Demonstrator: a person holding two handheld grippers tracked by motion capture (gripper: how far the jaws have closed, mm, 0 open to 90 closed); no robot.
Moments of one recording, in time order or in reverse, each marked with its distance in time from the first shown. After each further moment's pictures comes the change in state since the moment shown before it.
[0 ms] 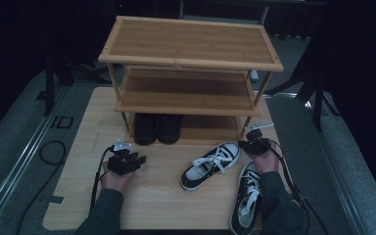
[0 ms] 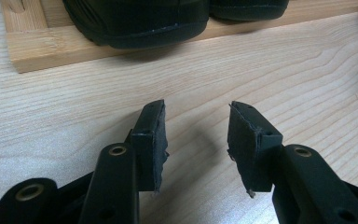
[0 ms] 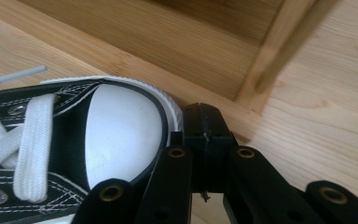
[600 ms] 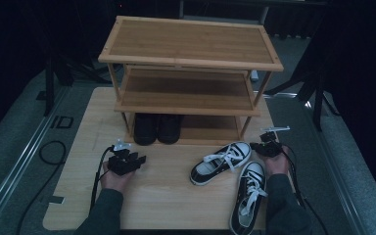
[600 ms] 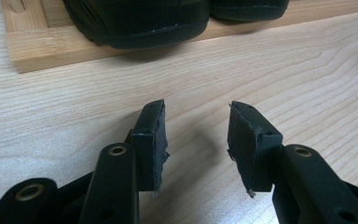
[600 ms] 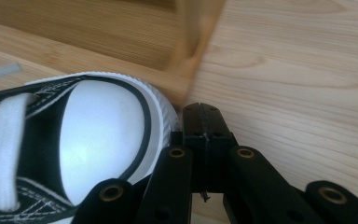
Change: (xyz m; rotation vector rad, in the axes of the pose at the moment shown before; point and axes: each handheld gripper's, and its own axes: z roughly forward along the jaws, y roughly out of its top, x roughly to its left) left arm 0.000 0.000 0.000 -0.001 0.001 -0.001; right arm -0.041 -0.028 -0.003 -0.027 -0.010 0.156
